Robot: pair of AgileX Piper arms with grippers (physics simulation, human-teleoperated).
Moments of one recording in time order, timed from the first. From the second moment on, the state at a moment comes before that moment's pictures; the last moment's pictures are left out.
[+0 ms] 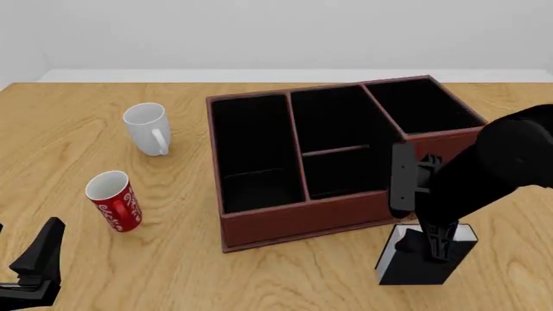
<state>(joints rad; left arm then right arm) 0.00 0.01 0.00 0.00 0.00 0.42 1.25 -0.90 0.99 -0.92</state>
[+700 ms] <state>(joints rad) 0.00 0.01 0.00 0.00 0.00 0.50 1.26 -0.83 0.93 -0.83</state>
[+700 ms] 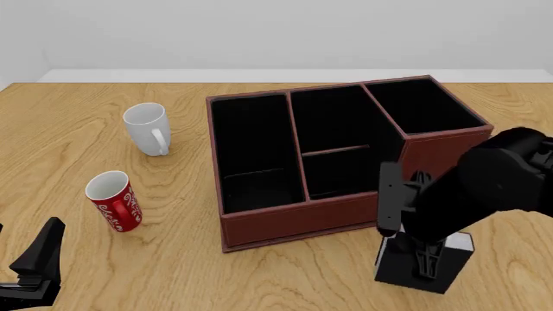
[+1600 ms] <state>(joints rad) 0.00 0.01 0.00 0.00 0.00 0.50 1.00 -1.12 1.21 -0.79</state>
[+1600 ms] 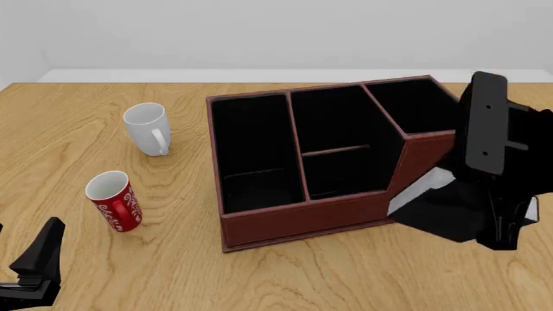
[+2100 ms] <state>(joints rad) 0.00 0.01 0.00 0.00 0.00 0.45 0.95 -1.30 1.22 -0.94</state>
